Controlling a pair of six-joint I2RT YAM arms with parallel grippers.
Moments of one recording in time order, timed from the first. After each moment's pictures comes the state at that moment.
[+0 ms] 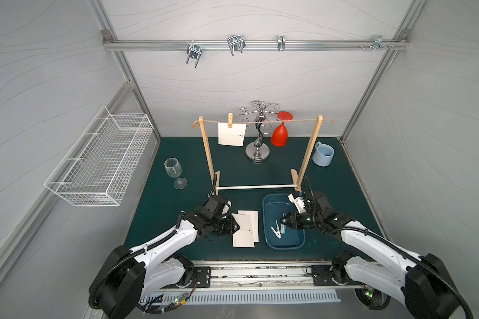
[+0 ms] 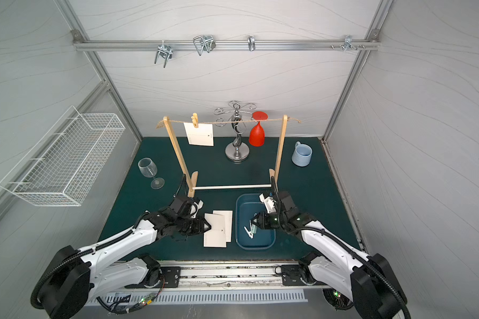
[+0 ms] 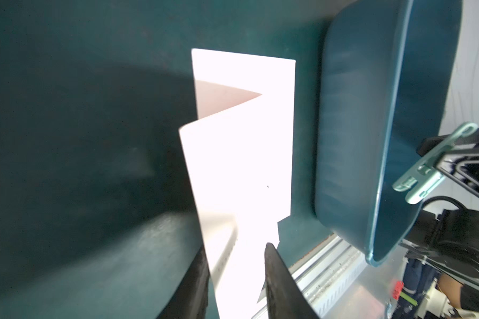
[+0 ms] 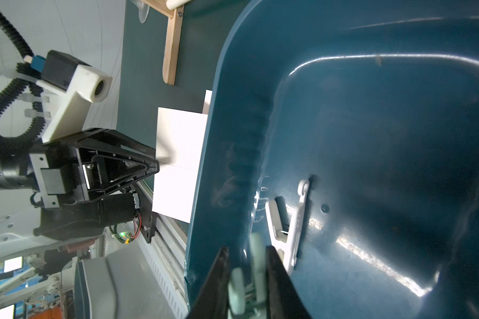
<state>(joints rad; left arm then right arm) -0.59 1.08 0.50 -0.47 0.35 -0.70 0.58 1.01 0.45 -0.29 -0.55 0.55</state>
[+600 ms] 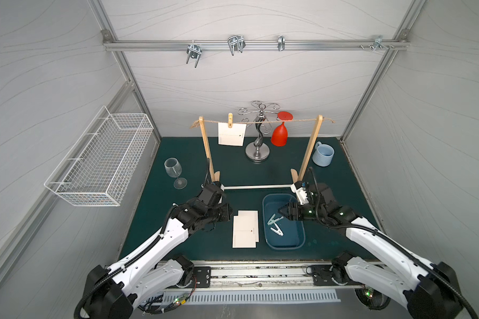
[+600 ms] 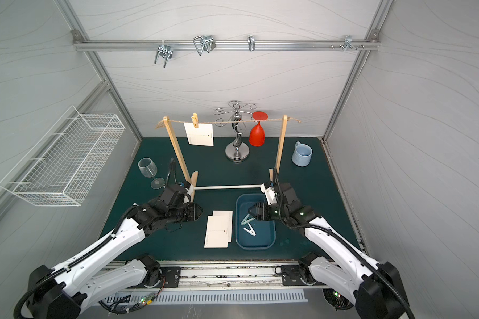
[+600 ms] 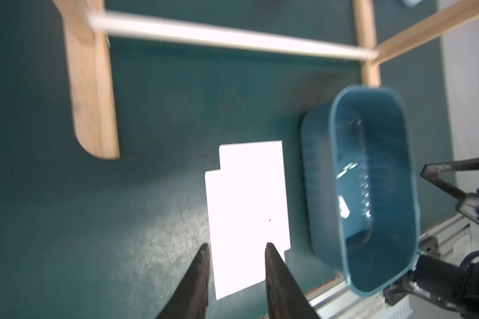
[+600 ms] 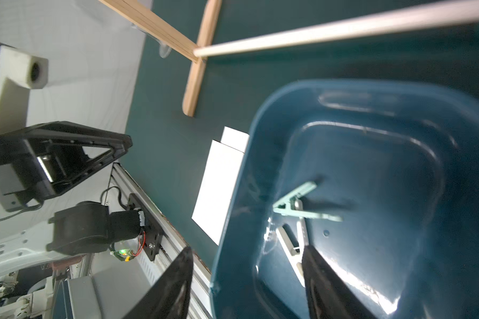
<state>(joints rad) -0.59 0.96 0.77 -0.69 0.05 -0.60 0.58 0.95 0.67 -0.43 -0.48 0.49</state>
